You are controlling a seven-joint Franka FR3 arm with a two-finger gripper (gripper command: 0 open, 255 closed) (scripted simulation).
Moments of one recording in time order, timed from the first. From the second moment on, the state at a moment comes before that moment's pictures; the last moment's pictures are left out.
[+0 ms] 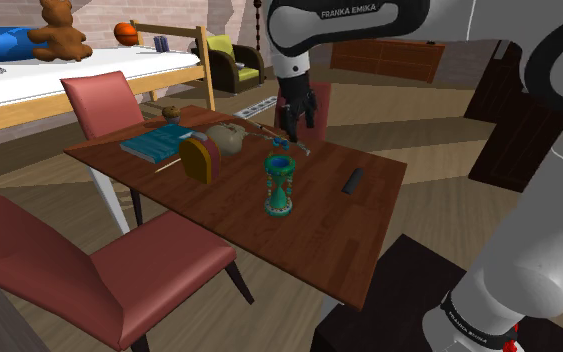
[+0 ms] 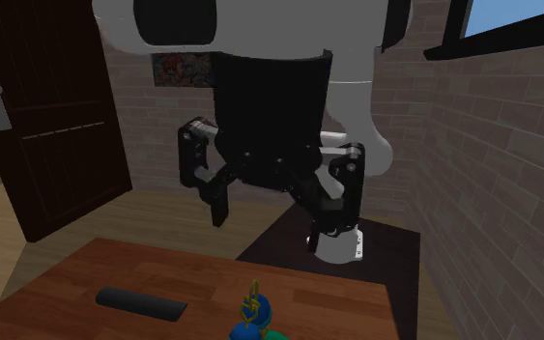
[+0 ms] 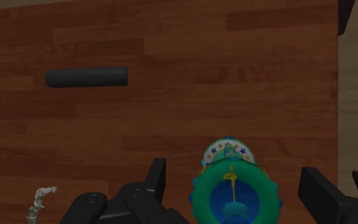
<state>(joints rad) 0.02 0.05 0.16 -1.66 -0.12 1.51 -0.05</state>
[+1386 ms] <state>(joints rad) 0.10 0.58 0.17 -1.13 -0.21 1.33 -0.01</state>
